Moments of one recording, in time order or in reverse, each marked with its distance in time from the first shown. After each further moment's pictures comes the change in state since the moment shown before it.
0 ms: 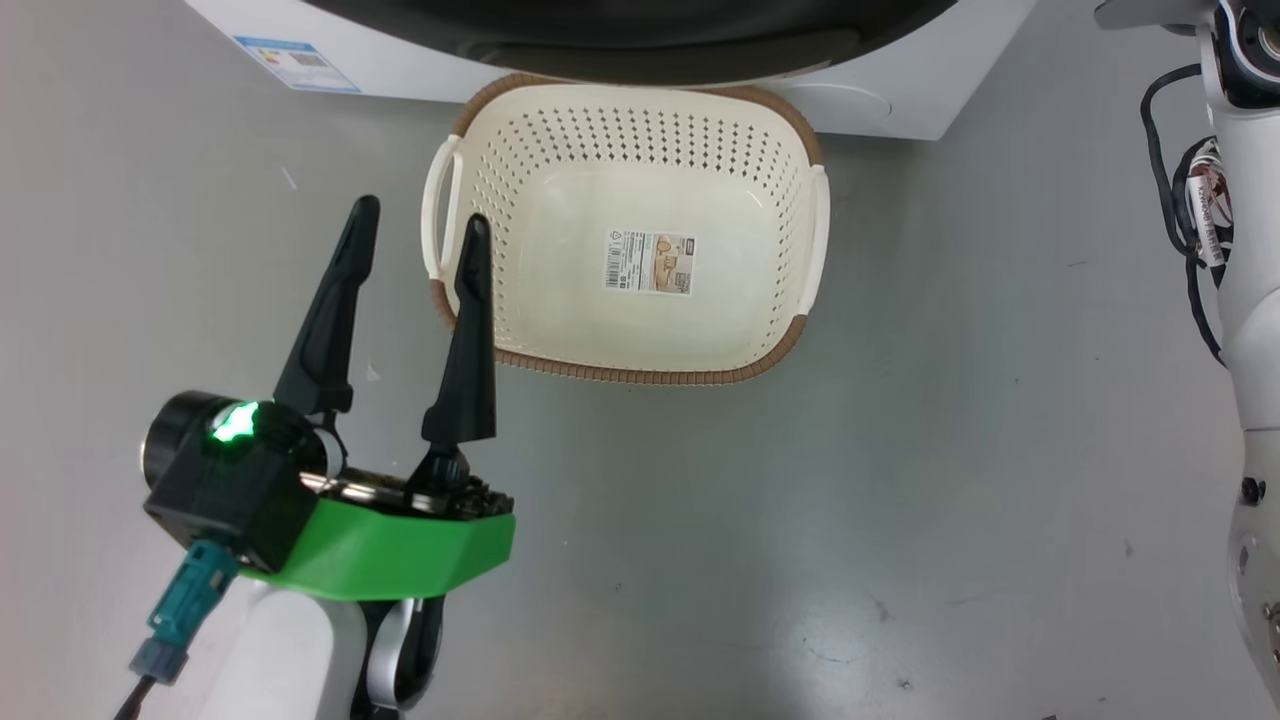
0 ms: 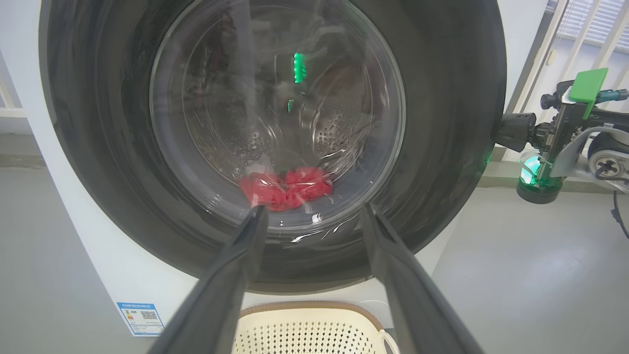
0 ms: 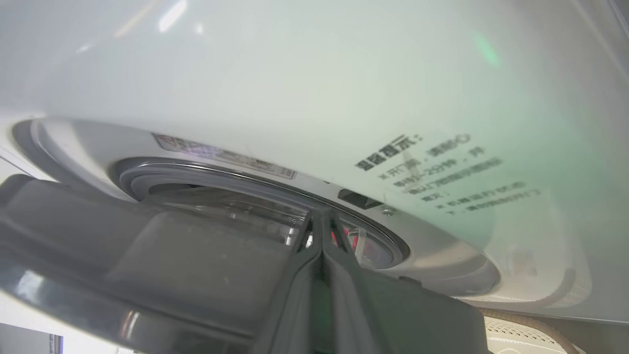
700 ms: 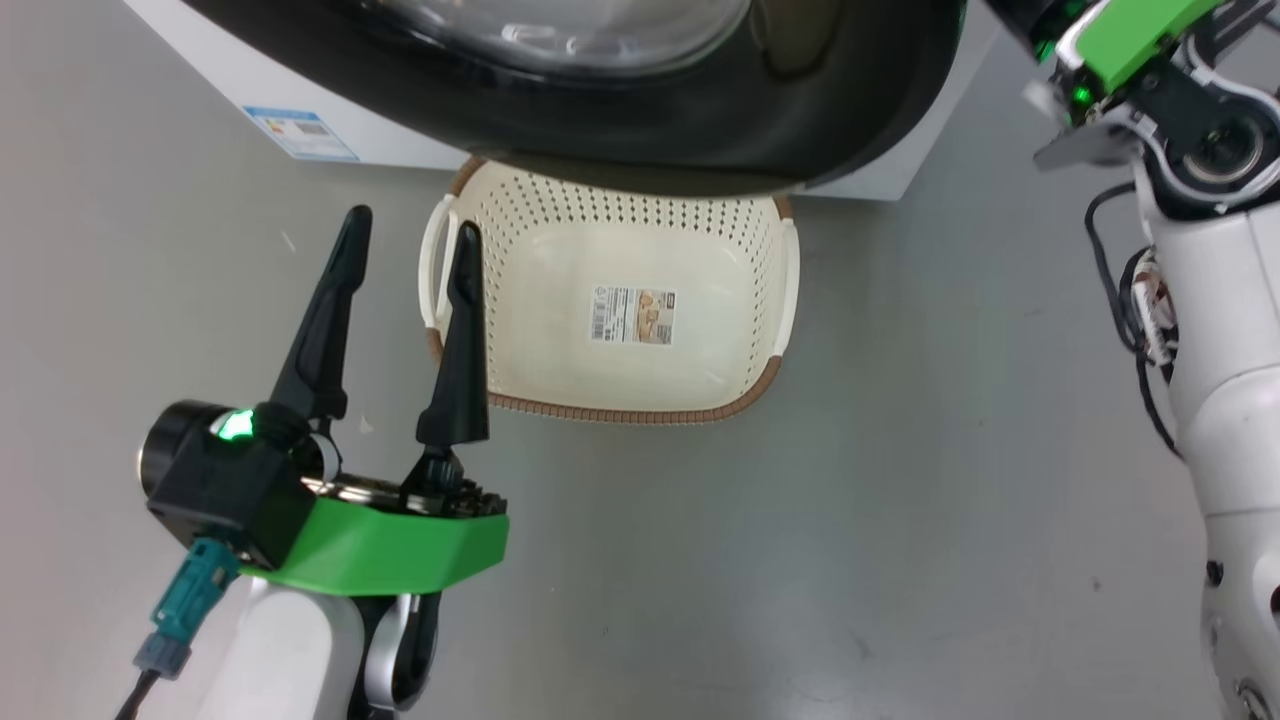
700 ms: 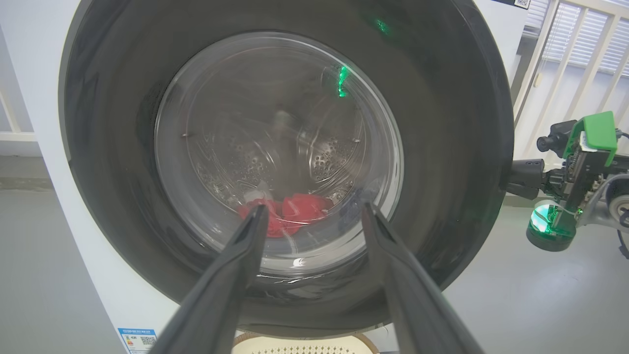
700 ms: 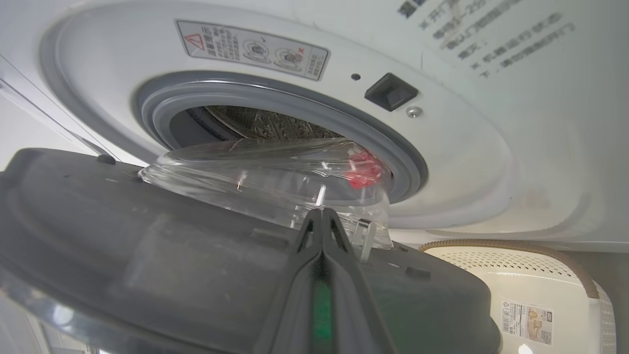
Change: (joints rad) left arm 0.003 0.012 -0.003 0.017 -0.006 0.016 -0.002; right arm 0.144 0.003 0.040 -0.048 0.092 -0.001 0.129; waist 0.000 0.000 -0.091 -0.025
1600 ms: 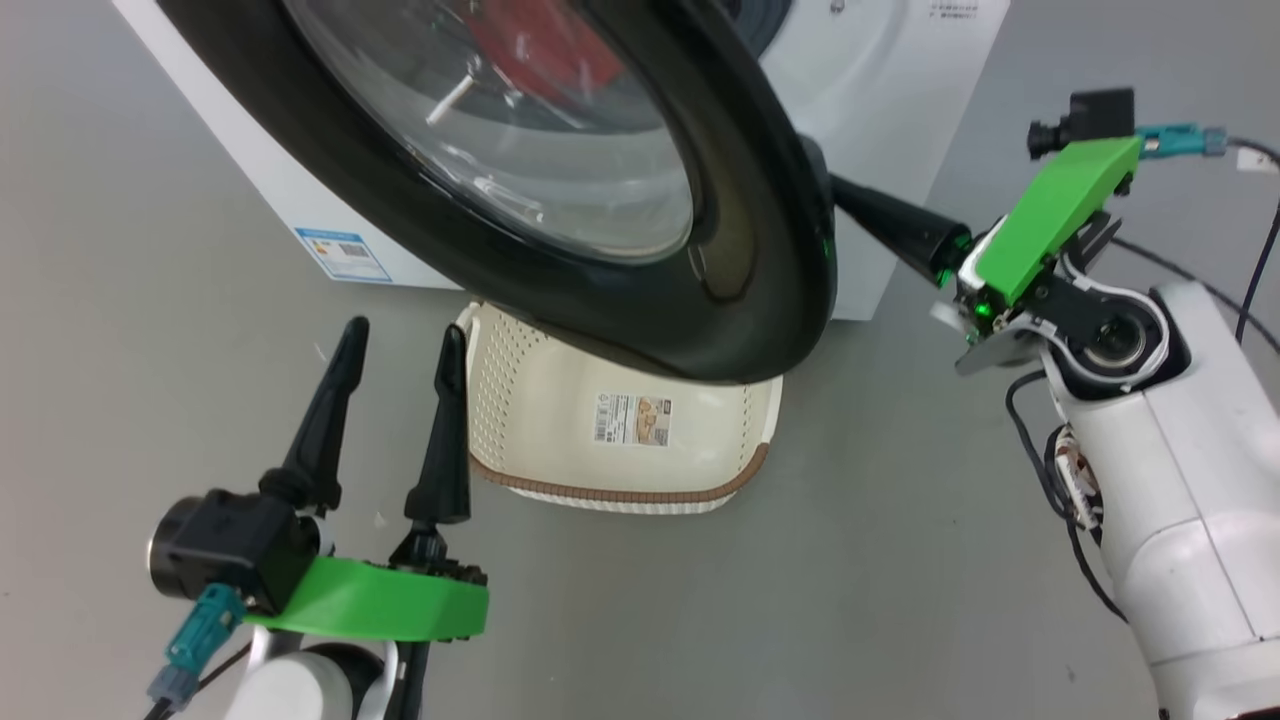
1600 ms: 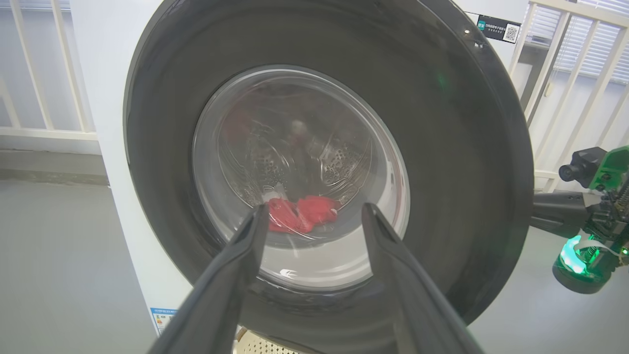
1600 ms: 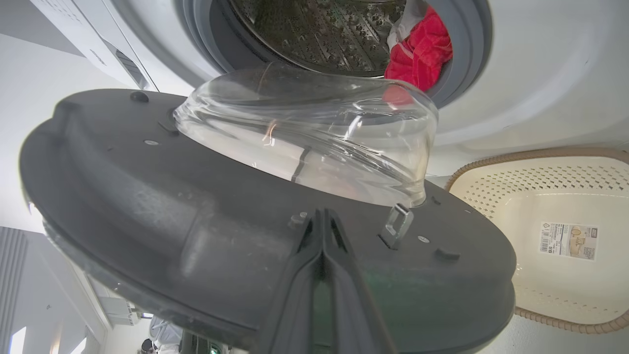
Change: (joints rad) left arm 0.127 0.036 0.005 0.018 -0.041 0.029 0.035; right arm 0.264 0.033 0.053 -0.066 0.101 0.000 0.100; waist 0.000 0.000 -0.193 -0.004
